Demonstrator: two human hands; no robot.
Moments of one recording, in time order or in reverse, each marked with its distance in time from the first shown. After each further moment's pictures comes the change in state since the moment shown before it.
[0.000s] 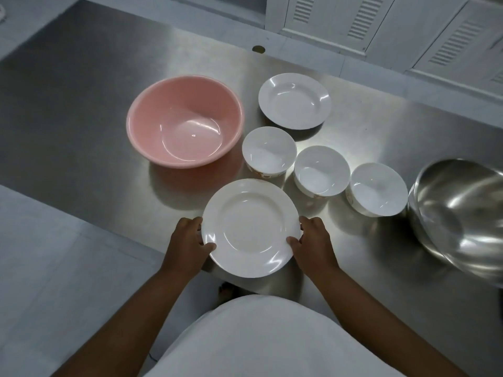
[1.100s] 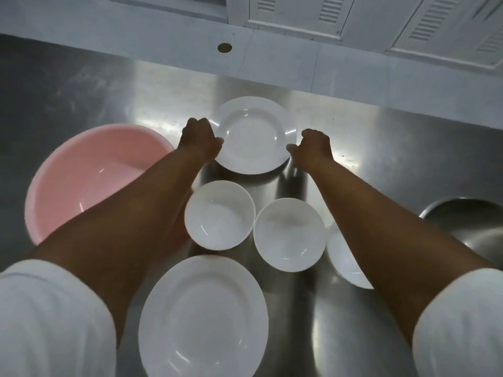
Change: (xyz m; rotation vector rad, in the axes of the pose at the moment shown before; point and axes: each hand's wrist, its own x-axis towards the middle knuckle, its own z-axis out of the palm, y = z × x) left_hand 0.343 0.248 0.027 0.336 0.047 0.163; right_hand 0.347 -0.014 -0.133 -0.035 0.163 0.094
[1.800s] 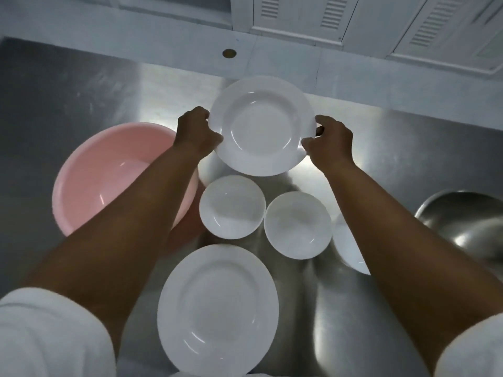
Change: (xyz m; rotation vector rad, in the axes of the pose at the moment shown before) left_hand -0.044 -0.010 -0.053 -0.265 0.115 0.028; right_hand -0.055 -0.020 -0.036 0.212 0.246 -0.100
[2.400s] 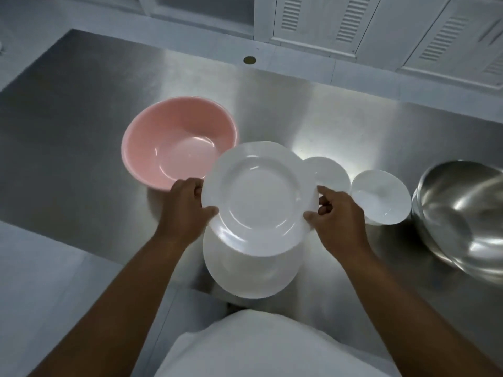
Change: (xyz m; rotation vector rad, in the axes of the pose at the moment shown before) left_hand -0.263 -0.115 -0.070 -0.099 -0.003 -0.028; right_hand -0.273 -0.014 -0.028 -0.005 -0.160 -0.004
